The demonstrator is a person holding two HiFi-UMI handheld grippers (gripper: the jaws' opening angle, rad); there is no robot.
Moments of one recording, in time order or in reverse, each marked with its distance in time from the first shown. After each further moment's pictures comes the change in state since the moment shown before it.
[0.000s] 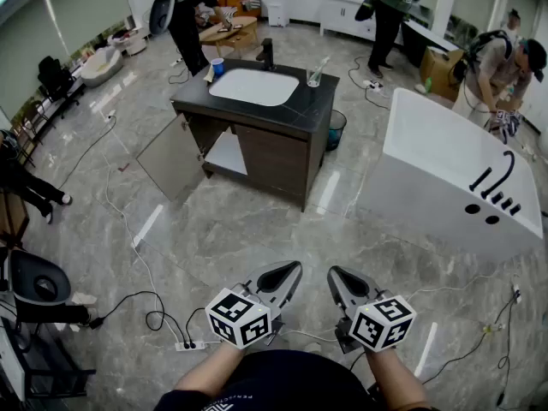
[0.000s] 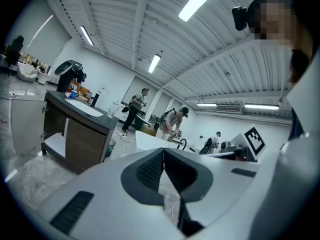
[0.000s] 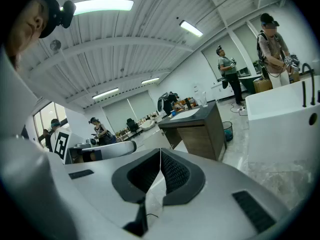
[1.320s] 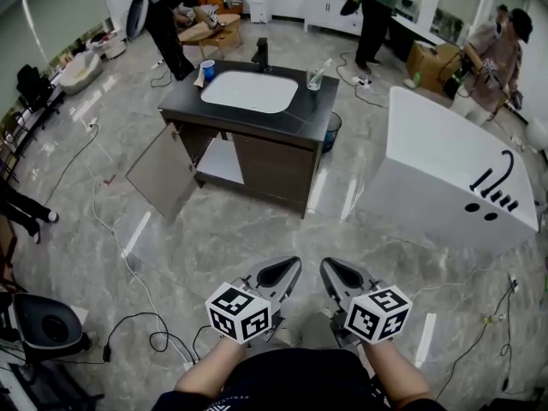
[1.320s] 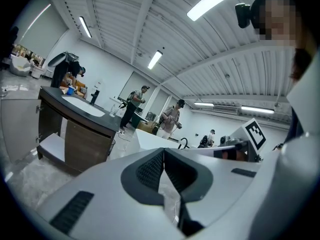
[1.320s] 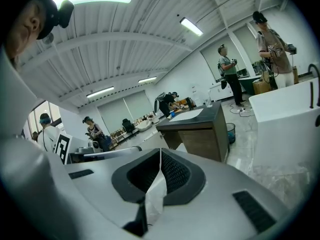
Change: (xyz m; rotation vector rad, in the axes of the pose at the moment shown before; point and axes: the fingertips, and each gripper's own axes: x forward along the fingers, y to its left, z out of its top) left arm 0.008 0.118 0.041 -0.015 0.043 -0.058; right arm 0.130 0.022 0.035 -0.001 -0.005 -0.031
